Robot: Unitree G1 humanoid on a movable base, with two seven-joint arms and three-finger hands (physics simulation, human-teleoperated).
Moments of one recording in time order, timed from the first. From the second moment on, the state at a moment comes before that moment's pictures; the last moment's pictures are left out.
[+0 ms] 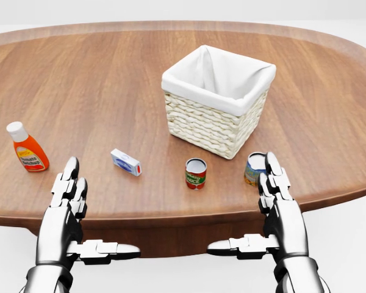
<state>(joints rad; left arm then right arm) 0.00 0.02 0.04 0.01 -0.01 -0.01 -0.04 0.00 -0.02 -0.04 0.00 0.04 0.01 0.05</state>
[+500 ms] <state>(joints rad) 0.00 0.02 0.04 0.02 -0.01 -0.01 -0.04 0.00 -0.02 -0.04 0.00 0.04 0.00 0.05</state>
